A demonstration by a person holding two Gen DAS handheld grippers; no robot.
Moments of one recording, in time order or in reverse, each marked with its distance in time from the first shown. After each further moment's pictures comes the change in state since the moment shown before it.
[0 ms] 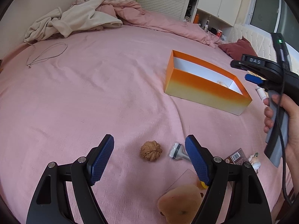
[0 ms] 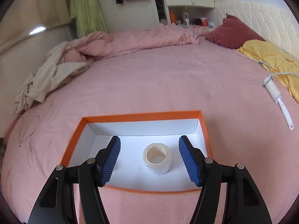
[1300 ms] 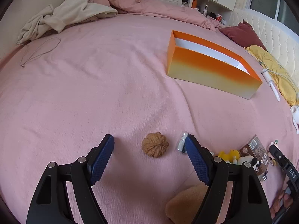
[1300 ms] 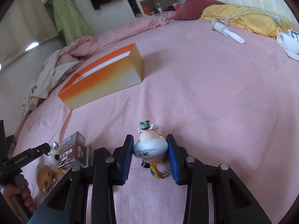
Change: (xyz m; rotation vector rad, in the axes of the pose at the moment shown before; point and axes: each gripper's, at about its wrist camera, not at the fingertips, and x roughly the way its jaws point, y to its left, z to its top) left arm 0.034 -0.007 -0.007 0.079 0.088 0.044; right arm -0.099 -0.103 -0.189 0.219 0.055 0.017
